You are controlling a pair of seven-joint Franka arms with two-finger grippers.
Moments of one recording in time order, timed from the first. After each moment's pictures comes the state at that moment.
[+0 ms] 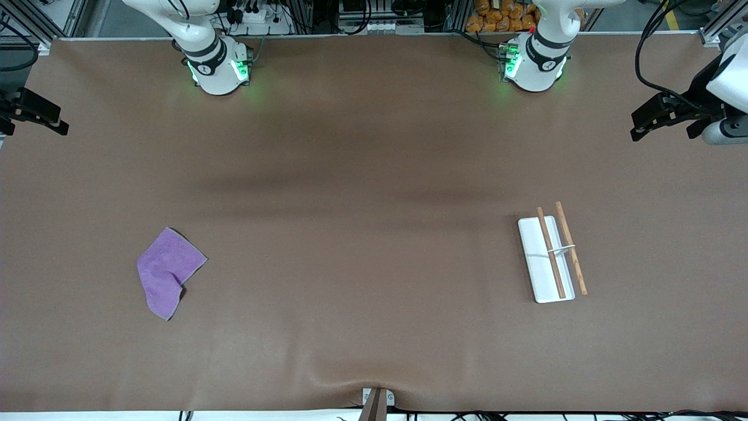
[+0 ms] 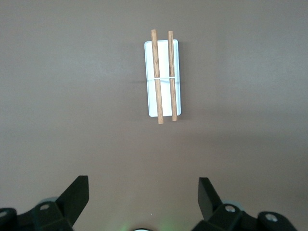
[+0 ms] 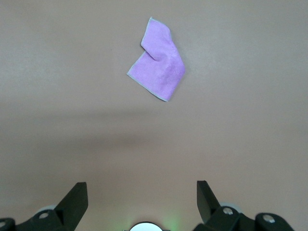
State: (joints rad) left arm 0.00 -0.05 -0.10 -1.54 0.02 1.49 -0.13; right arm -0.12 -0.05 0.04 -1.52 0.01 1.41 -0.07
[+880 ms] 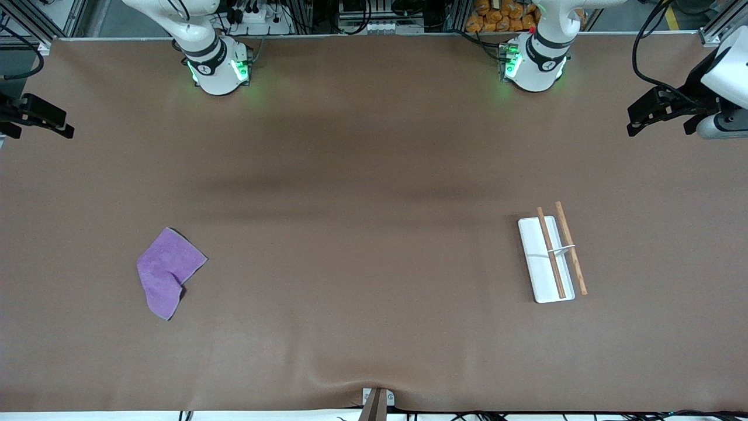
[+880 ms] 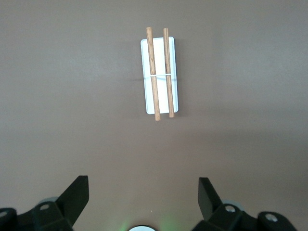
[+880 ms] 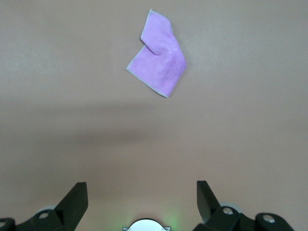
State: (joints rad) left arm -0.02 -0.05 -0.10 -1.53 0.02 1.46 -0.13; right arm -0.12 -0.02 0.04 -1.53 0.01 1.41 -0.07
